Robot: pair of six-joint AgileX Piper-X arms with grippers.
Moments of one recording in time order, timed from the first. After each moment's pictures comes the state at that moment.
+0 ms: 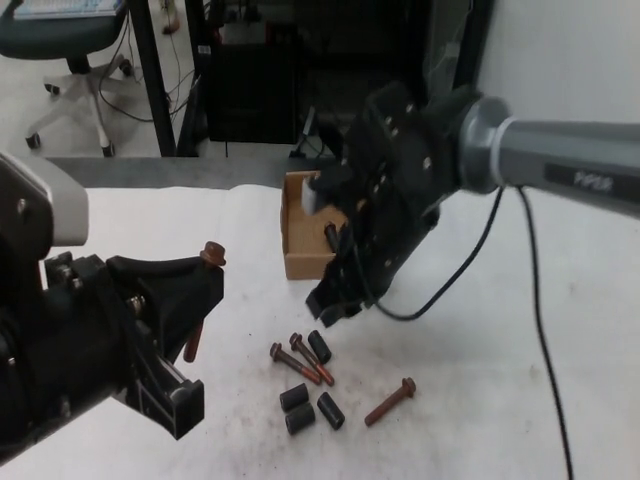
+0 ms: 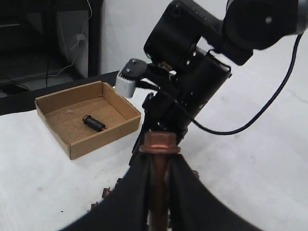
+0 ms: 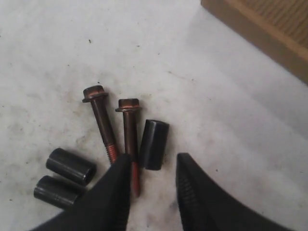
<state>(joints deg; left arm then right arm) -28.7 34.9 -24.8 10.6 14.3 -4.1 32.7 110.6 -80.6 43.3 -15.0 -6.0</state>
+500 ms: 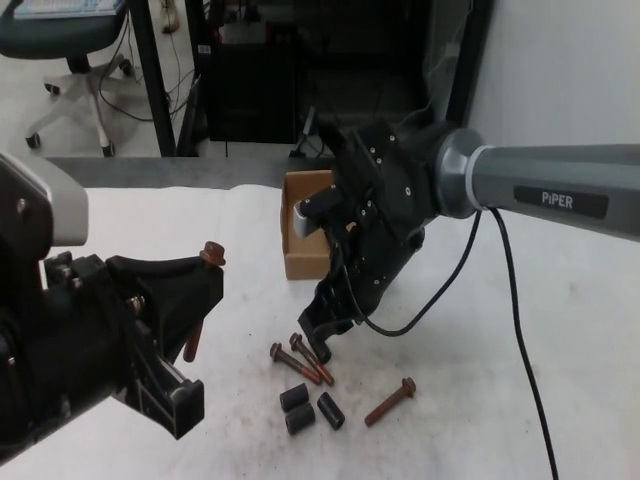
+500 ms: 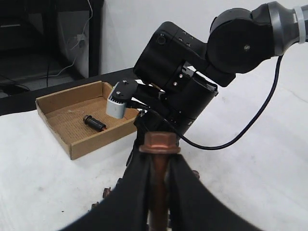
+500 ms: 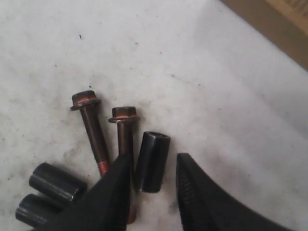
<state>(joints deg) -28.7 34.9 -24.8 10.6 14.3 -4.1 33.3 113.8 -80.6 39.7 -14.9 -6.0</state>
